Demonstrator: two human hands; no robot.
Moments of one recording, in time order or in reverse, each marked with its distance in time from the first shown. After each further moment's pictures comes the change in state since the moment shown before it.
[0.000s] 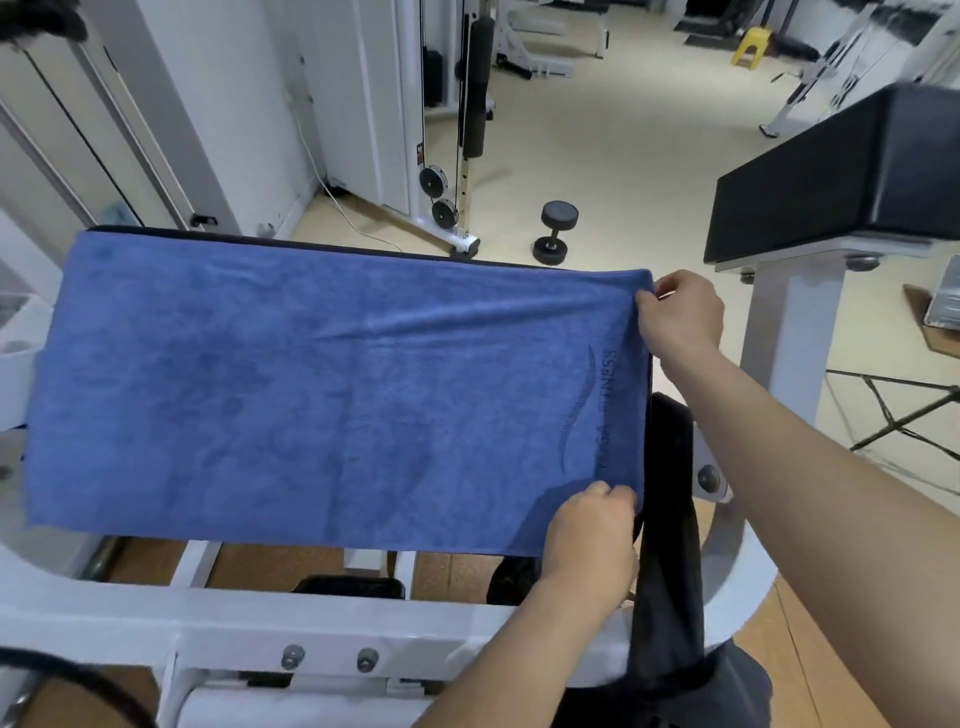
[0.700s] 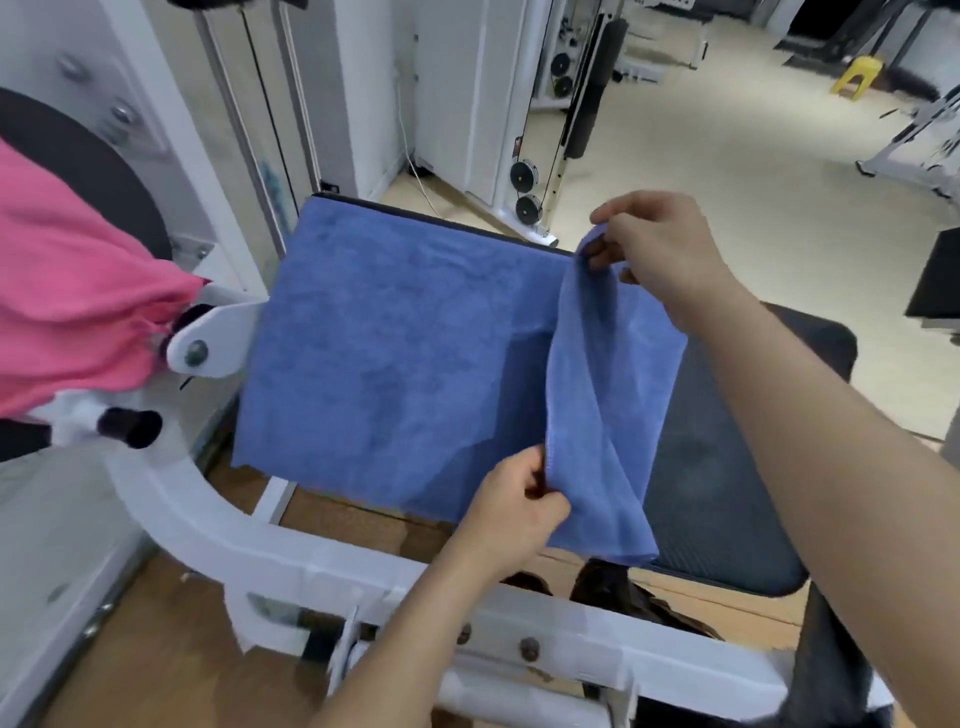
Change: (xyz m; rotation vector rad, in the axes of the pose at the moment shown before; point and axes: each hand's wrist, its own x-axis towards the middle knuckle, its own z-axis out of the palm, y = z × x) left_hand -0.088 -0.171 -0.167 -0.883 0.079 -0.255; right_hand -0.125 -0.211 0.084 0.362 -0.506 -0.286
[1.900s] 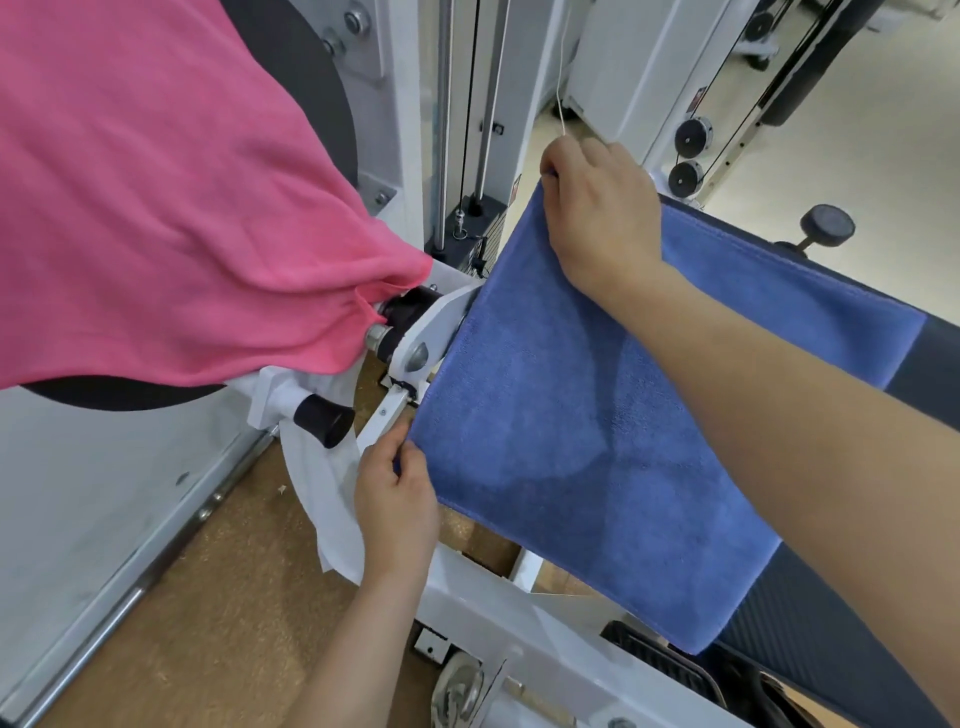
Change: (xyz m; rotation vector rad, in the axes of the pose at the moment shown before) left_hand -0.009 -0.099 -0.208 -0.144 1.035 -0.228; right_hand 0.083 -0.020 0.286 -0.862 0.054 -0.828
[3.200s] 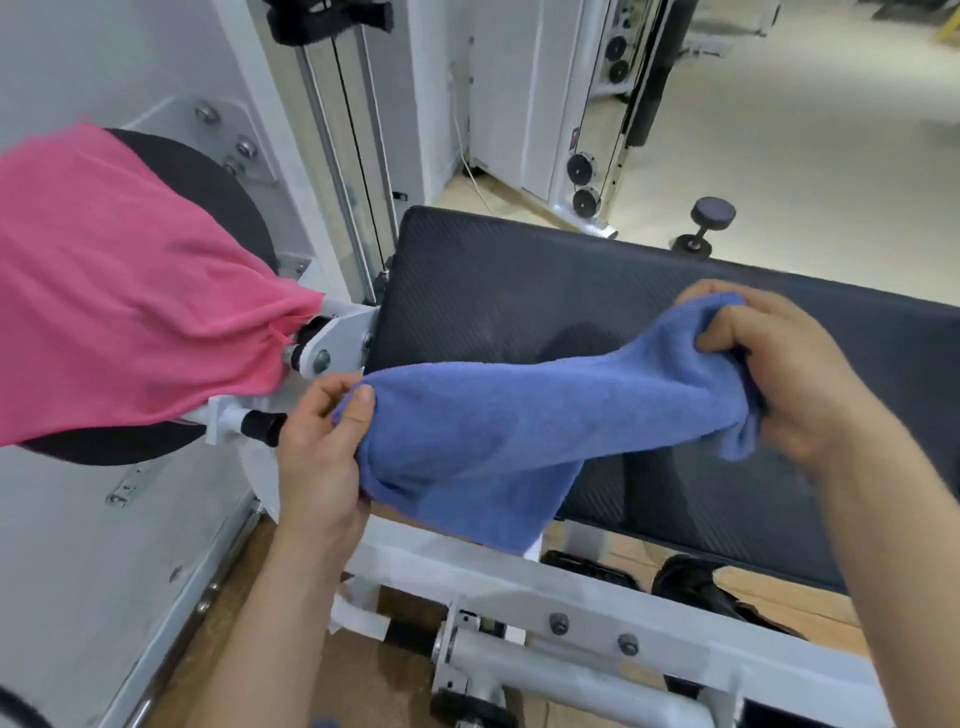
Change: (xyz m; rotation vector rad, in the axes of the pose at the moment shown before) left_hand -0.079 0.096 -0.031 -0.411 -0.405 0.221; right_hand -0.207 0.072 -0.238 1.281 -0.235 0.823
